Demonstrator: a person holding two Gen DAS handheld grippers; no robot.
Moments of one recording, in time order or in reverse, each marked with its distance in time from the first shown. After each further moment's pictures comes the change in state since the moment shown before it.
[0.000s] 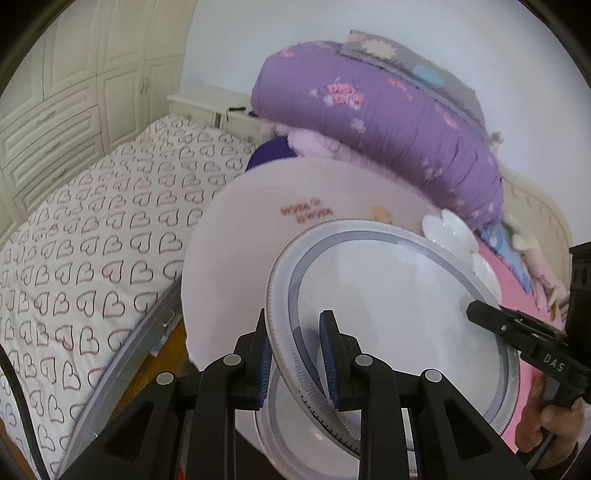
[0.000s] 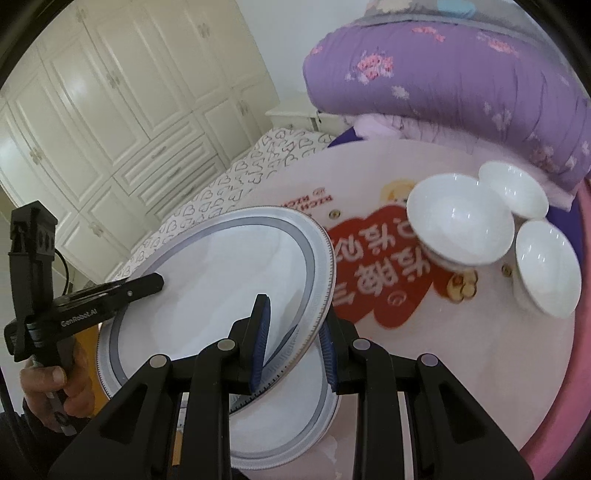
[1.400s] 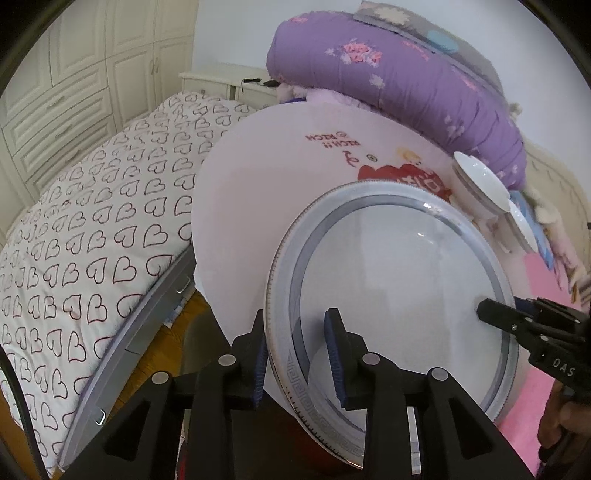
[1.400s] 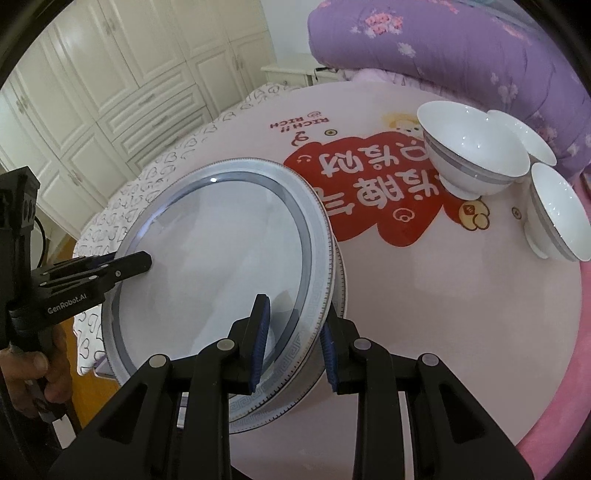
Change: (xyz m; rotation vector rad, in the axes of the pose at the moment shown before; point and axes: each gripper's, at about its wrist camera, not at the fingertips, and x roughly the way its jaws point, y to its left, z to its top) left arm 0.070 0.000 -0.041 0.022 0.065 0.078; right arm 0.041 0.006 -0.065 -0.090 0.142 -0.100
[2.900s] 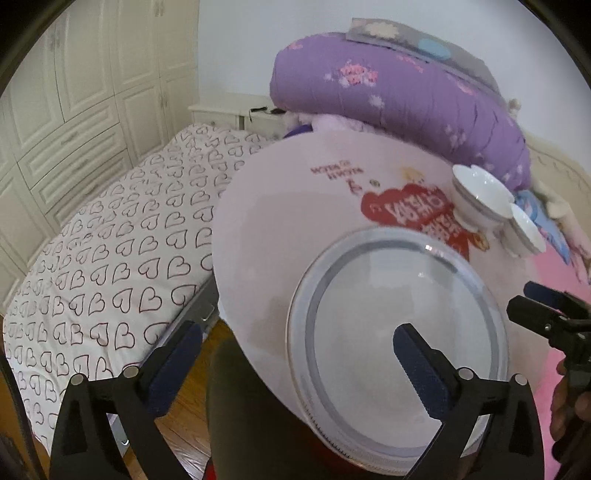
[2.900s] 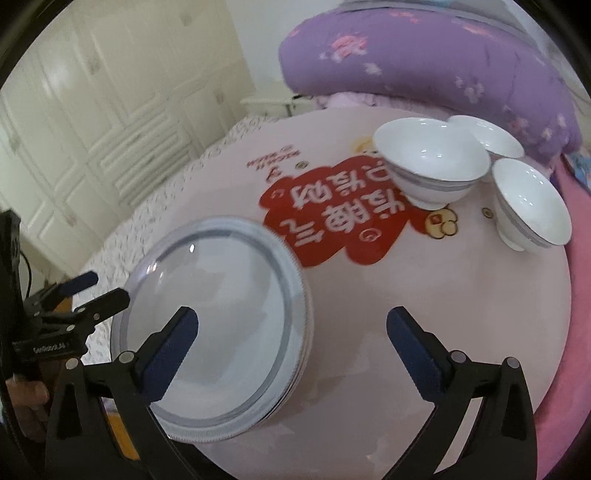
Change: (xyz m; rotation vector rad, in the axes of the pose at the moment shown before) left arm -0.030 -0.016 -0.002 0.060 -0.114 0.086; right arm -0.027 -0.022 0.000 0.126 -0.136 -0.012
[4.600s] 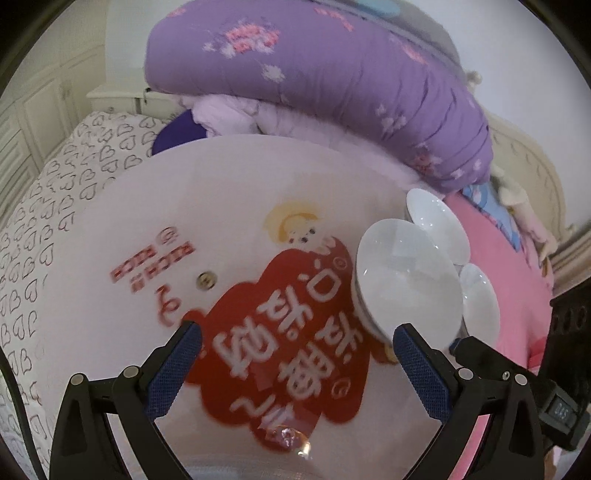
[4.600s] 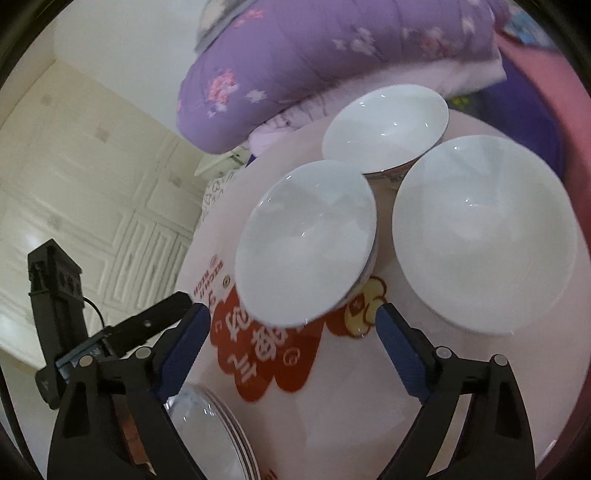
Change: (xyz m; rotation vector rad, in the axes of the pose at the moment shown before) left arm 0.175 -0.143 0.200 0.089 0.209 -0.252; right arm 0.027 -0.157 0.085 0.553 -0.052 0.147
